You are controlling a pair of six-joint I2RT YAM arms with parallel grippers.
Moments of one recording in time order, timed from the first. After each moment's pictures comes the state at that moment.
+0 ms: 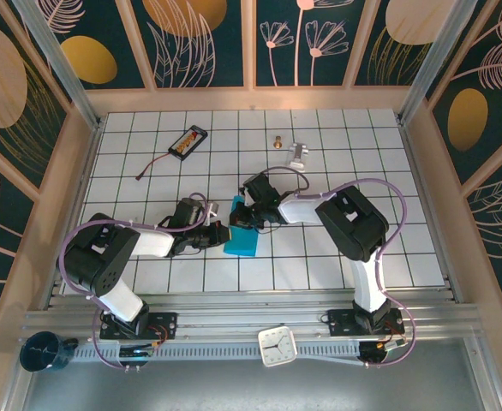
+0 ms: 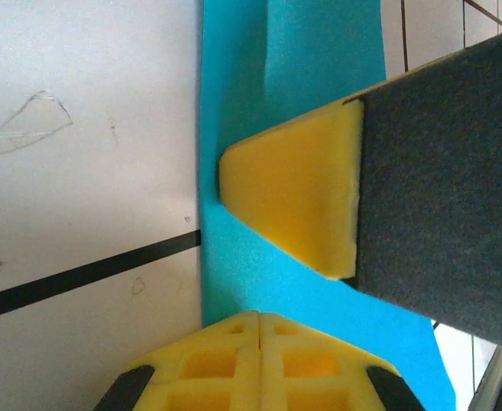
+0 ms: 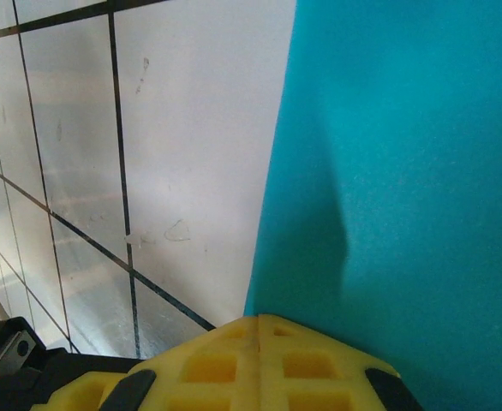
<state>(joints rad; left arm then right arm) -0.50 1.64 0.50 0.30 0.50 -0.70 0.76 2.01 1.14 -0.04 -0.44 0.83</state>
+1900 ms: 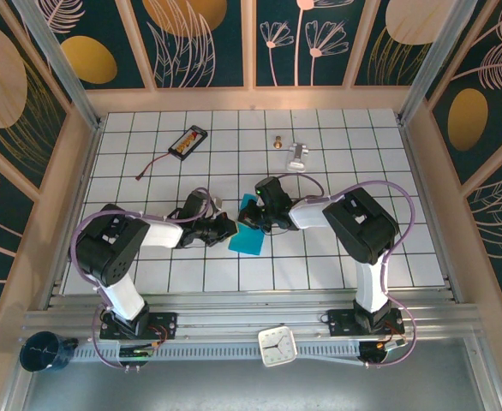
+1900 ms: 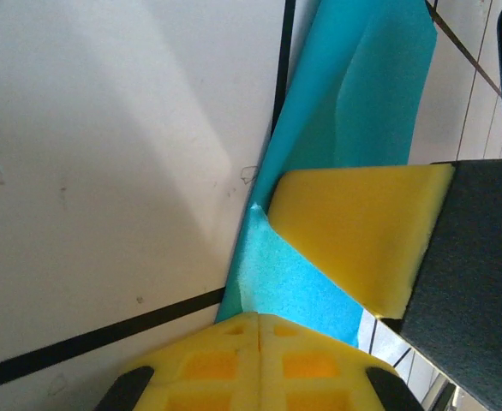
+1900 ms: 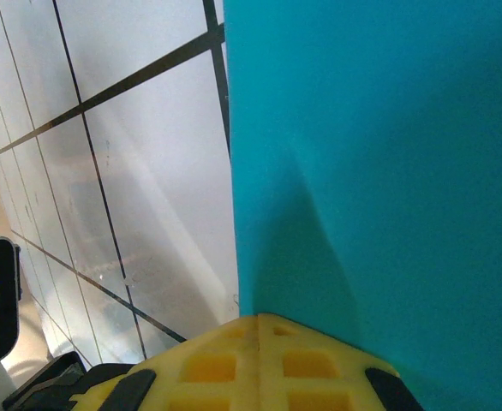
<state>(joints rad) -0.54 1.73 0.62 0.27 0.50 -0.97 0.72 1.95 0.98 0.15 -0.39 1.05</state>
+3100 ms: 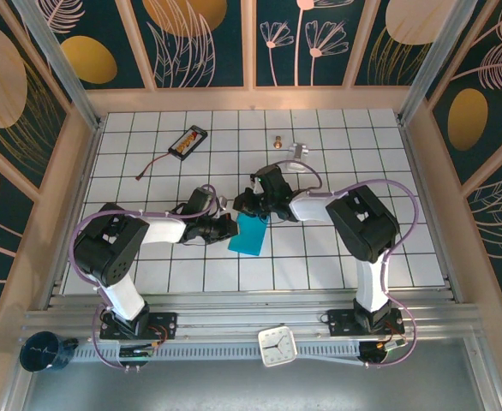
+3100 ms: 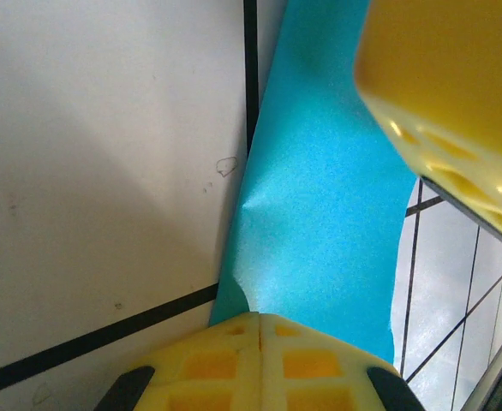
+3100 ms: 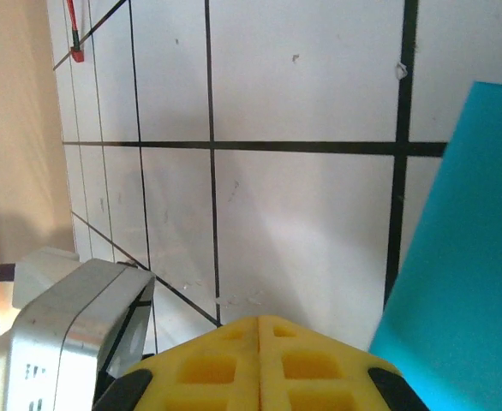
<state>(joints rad) -0.55 1.74 0.70 0.09 0.47 -0.79 0.68 1.96 1.07 0.17 -0.48 0.95</state>
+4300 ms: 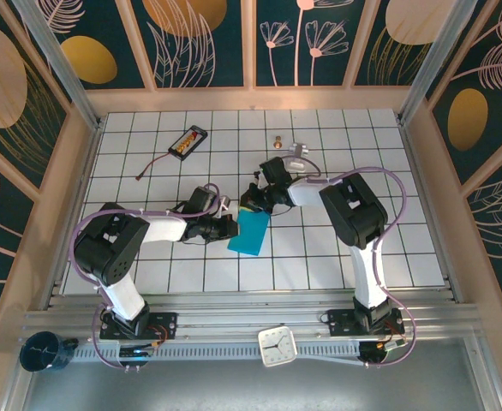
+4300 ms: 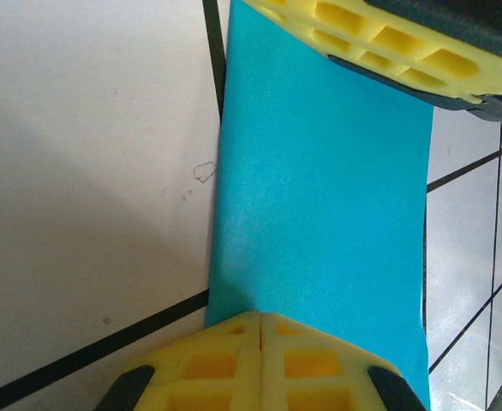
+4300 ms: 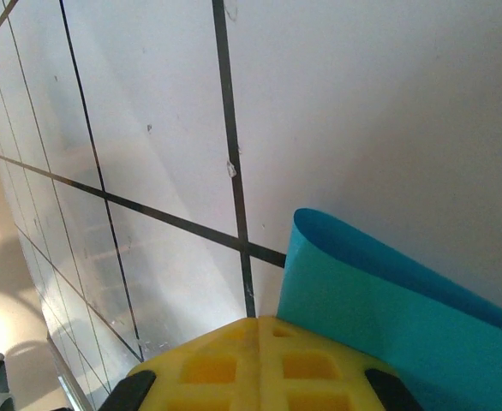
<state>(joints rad) -0.55 1.75 0.71 0.06 0.47 -0.66 0.59 2.11 1.26 -0.06 -0.55 0.85</state>
